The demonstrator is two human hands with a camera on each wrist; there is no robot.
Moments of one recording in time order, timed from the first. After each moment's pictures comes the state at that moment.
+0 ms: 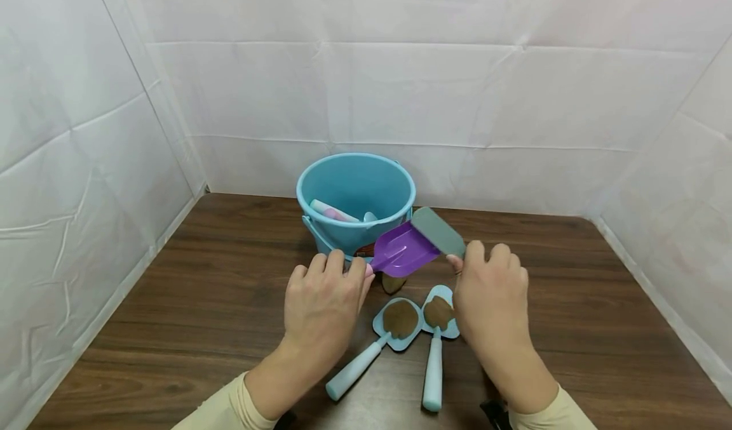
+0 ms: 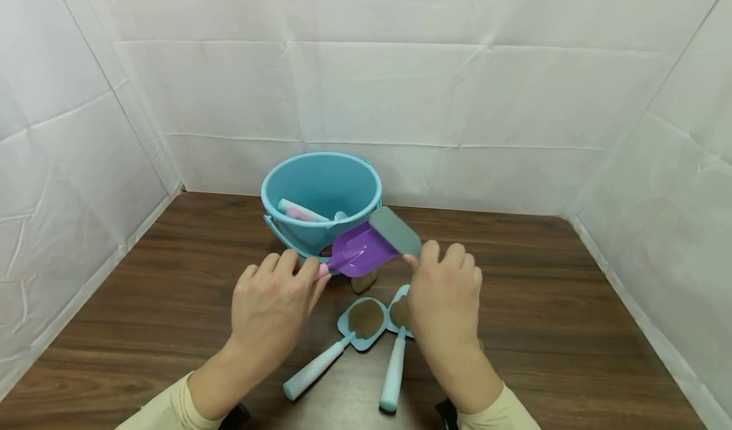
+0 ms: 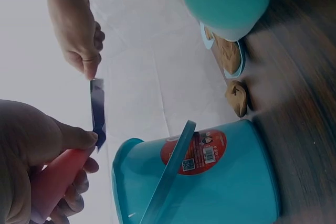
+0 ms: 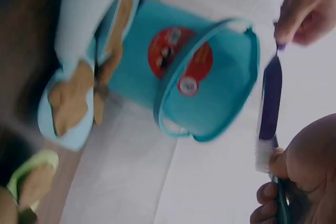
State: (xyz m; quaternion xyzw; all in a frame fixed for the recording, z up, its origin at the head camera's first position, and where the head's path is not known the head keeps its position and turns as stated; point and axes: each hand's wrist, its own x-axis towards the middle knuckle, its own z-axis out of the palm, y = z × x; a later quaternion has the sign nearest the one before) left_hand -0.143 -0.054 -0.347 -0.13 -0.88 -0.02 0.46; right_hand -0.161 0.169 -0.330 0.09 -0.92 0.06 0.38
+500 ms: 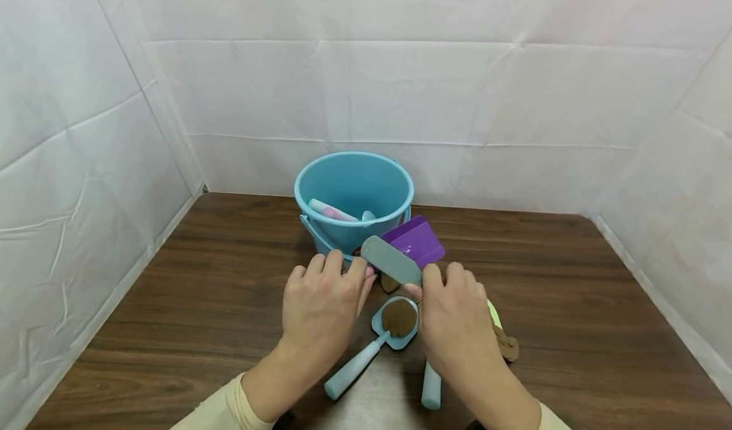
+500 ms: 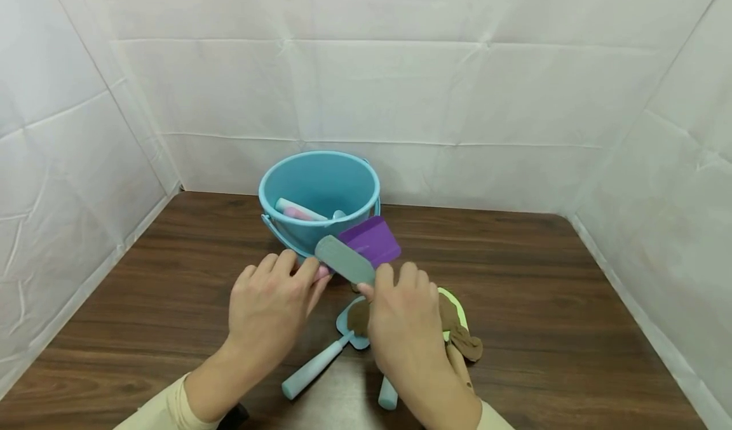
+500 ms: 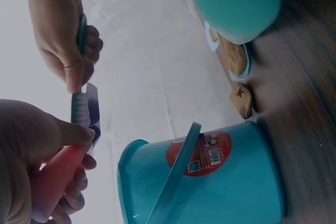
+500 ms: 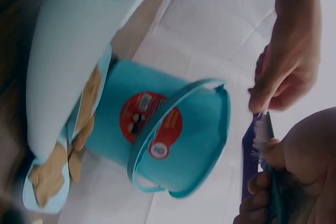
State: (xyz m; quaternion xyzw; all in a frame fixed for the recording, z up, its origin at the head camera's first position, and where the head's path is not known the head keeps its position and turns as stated) left_hand -0.142 -0.052 -0.346 -0.14 -0.87 -0.03 0.46; right_hand -0.134 0.140 -0.334 0.19 -0.93 0.06 0.32
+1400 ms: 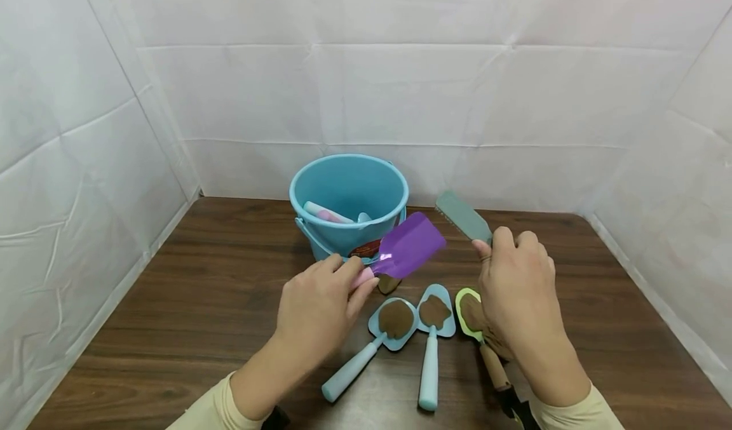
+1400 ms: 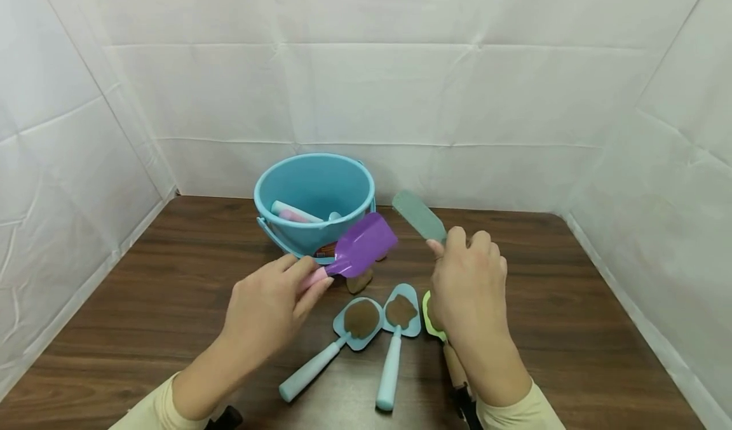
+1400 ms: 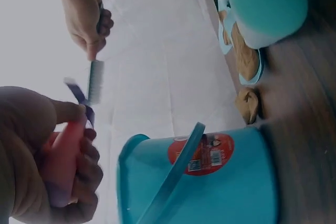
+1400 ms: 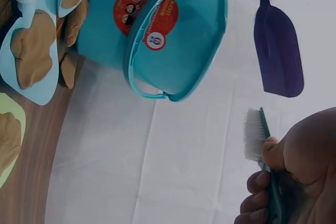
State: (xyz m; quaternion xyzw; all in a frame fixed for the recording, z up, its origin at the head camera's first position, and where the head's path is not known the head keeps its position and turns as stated) left_hand -0.141 -0.058 -0.340 -0.20 -0.89 -0.19 0.36; right_hand -0.159 0.204 -0.302 0.07 -0.93 0.12 0.34
